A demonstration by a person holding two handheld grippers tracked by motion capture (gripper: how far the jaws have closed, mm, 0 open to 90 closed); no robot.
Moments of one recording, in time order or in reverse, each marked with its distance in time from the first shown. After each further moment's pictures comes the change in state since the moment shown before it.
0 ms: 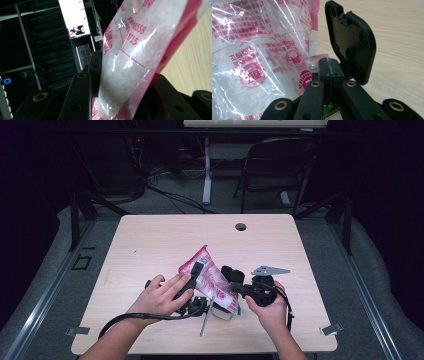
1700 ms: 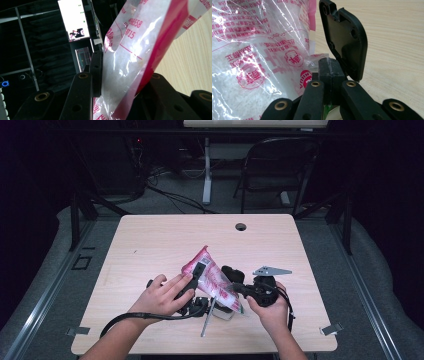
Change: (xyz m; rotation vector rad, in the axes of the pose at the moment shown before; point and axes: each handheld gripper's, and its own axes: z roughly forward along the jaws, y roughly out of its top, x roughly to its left) left arm 0.003 0.003 -0.001 -0.019 -0.005 0.002; right arm -0.003 -0.002 -0.002 -0.002 -0.016 0.011
